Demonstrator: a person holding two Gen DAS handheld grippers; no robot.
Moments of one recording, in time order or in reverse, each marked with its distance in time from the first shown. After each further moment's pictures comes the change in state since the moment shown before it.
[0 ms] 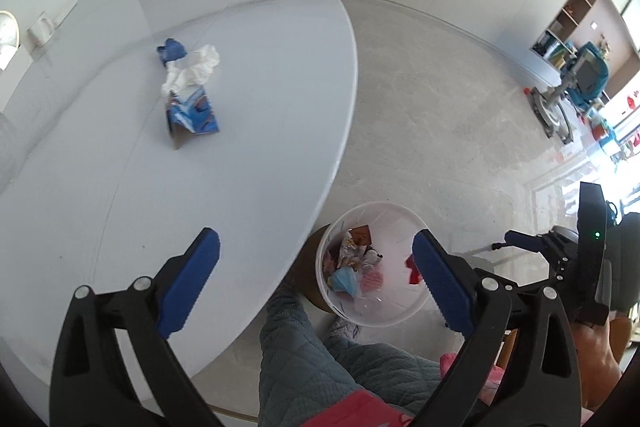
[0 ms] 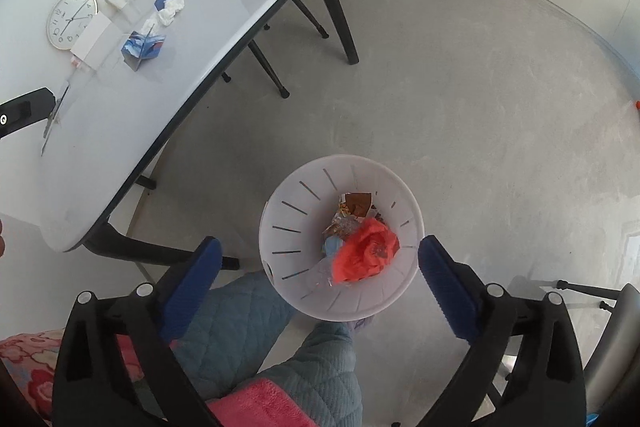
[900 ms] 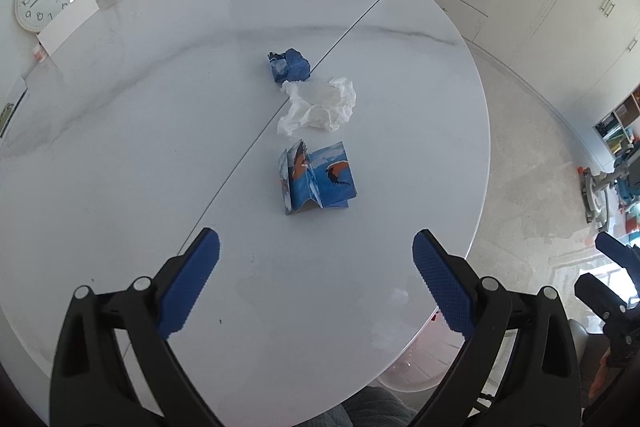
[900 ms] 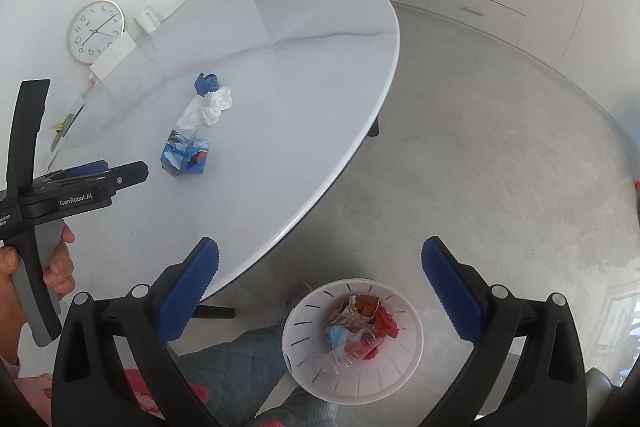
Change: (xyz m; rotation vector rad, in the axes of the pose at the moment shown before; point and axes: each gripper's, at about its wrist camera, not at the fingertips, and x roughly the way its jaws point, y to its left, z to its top) left arm 0.038 0.101 0.061 -0.272 -0.031 0.132; right arm -0.032 0.082 0.145 -0.167 -0.137 -0.021
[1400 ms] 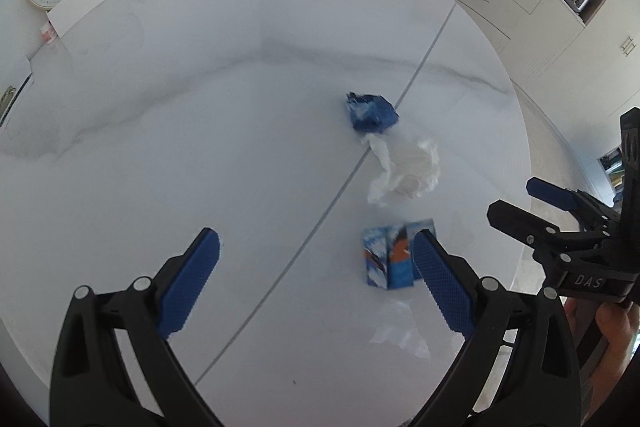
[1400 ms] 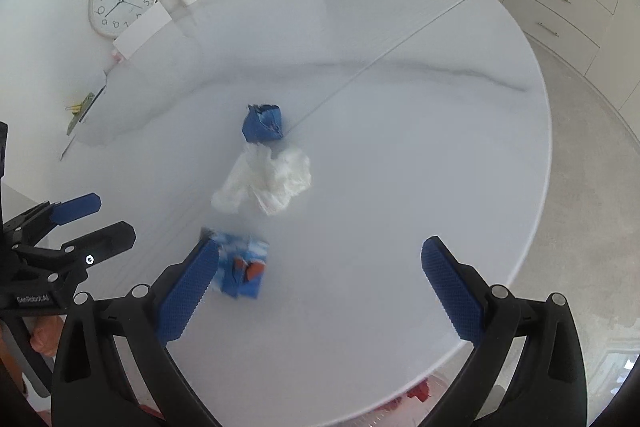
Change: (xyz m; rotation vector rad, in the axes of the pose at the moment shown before) left arm 0.018 0.085 0.063 -0.092 0.008 0.009; right arm 0.127 0.101 0.112 -0.119 0.077 0.144
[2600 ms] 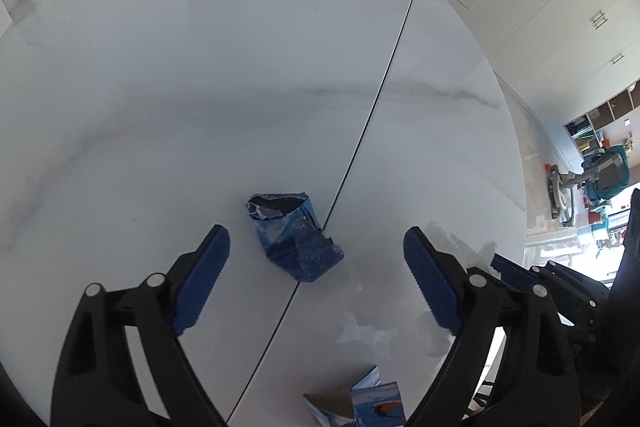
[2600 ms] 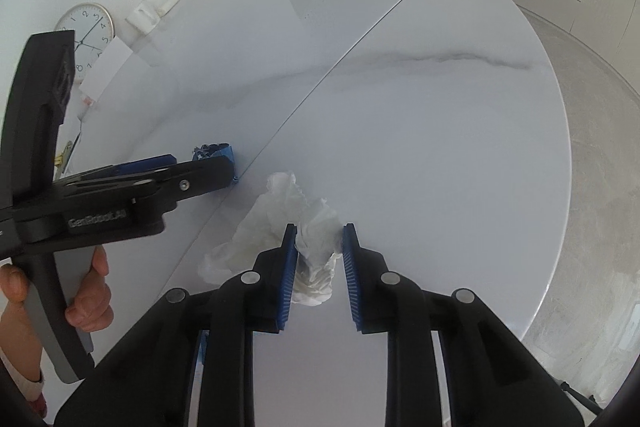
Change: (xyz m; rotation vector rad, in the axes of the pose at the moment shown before) left arm 0.115 -0.055 0.100 0.125 0.117 -0.194; right arm 0.035 -0.035 0.021 0.158 0.004 -0.005
